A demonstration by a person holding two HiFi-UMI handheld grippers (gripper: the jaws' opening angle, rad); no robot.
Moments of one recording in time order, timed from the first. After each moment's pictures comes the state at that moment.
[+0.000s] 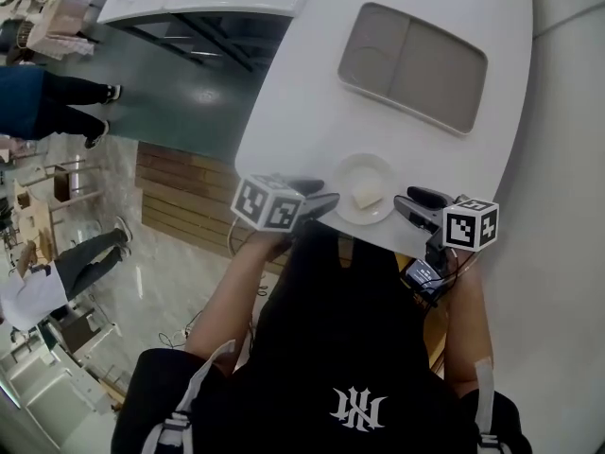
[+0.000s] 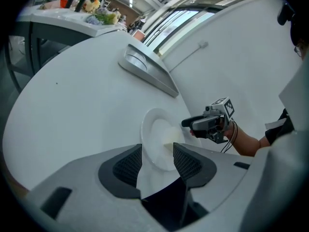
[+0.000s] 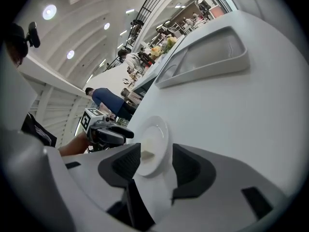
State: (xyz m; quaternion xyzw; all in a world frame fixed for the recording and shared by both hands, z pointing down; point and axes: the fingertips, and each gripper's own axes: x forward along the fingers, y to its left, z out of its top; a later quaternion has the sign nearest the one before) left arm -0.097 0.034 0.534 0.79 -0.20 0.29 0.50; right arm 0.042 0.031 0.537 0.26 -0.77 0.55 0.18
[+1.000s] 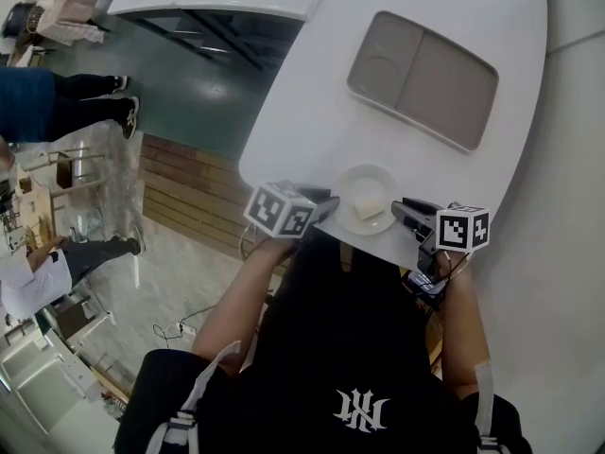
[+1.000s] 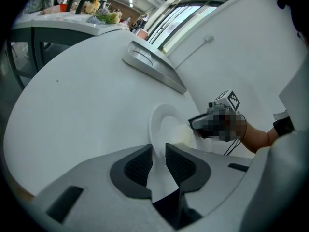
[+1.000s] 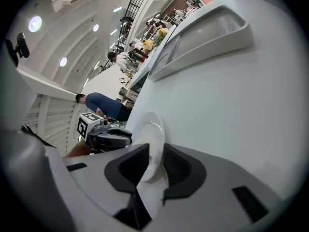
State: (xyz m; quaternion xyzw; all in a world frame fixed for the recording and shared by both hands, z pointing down) left arm -0.097 0.035 0.552 0.78 -0.23 0.33 0.49; right arm 0.028 0.031 0.555 0.25 -0.74 0.60 0.19
